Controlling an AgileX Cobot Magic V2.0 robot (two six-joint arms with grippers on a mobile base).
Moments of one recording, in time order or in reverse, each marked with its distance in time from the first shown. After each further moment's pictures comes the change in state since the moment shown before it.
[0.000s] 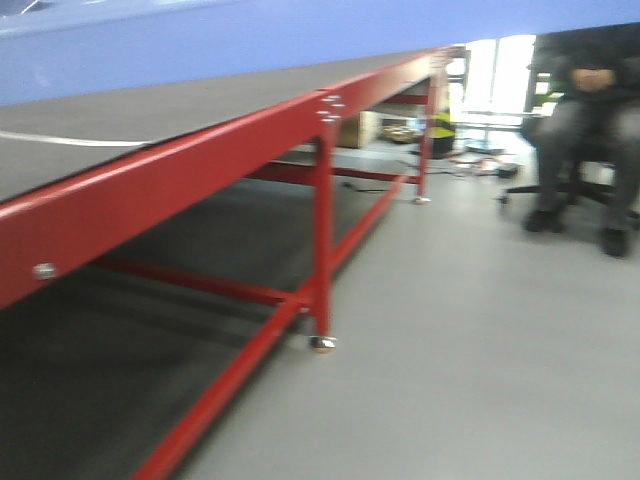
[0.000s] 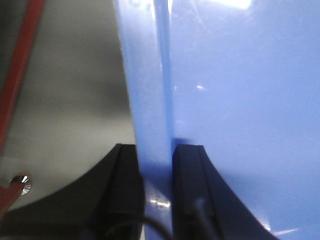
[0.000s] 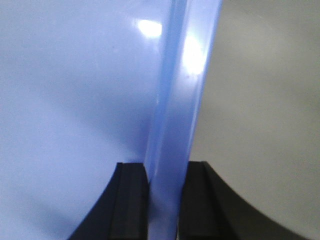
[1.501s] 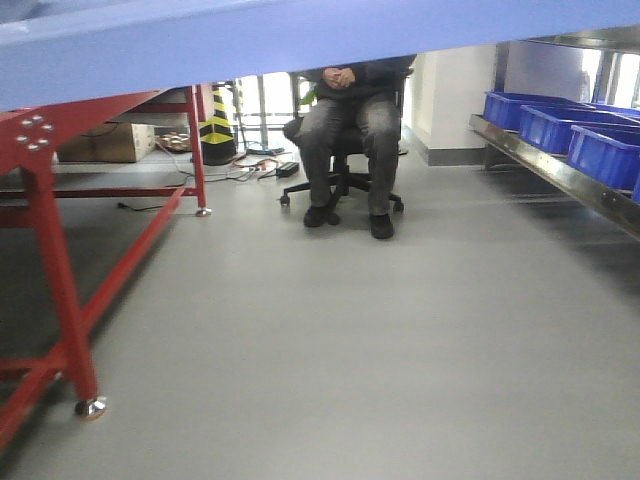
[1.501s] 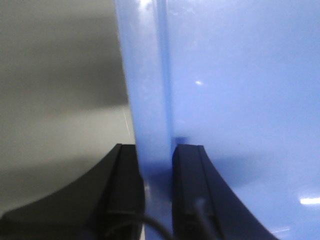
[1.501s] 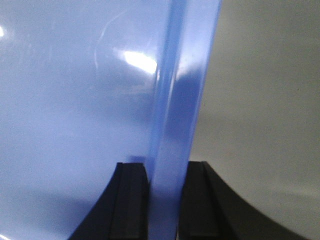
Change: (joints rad) left arm 0.000 0.000 0.002 -0.003 0.005 0.000; right arm 0.000 0.000 0.000 0.000 0.000 -0.002
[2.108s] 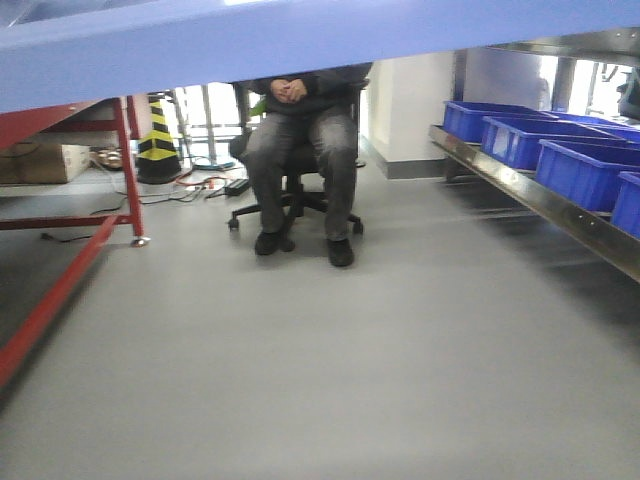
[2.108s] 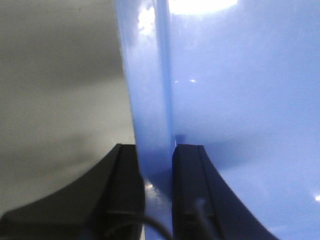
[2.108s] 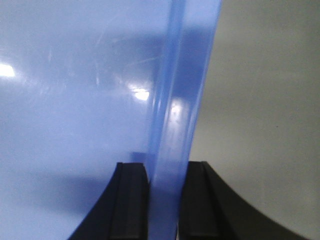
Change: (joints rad) left arm 0.000 0.000 0.000 0.000 0.000 0.000; right arm 0.000 0.000 0.000 0.000 0.000 0.000
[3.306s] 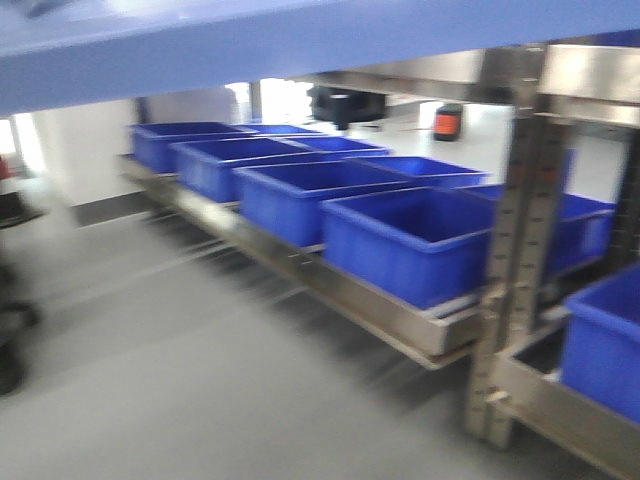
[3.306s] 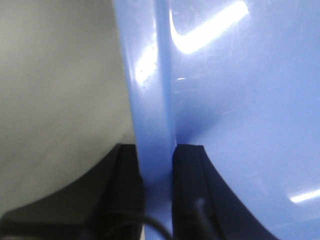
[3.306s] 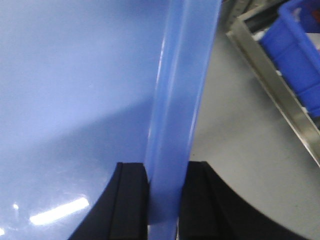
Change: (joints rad) left arm 0.000 0.000 0.000 0.000 0.002 0.000; right arm 0.000 0.000 0.000 0.000 0.000 0.000
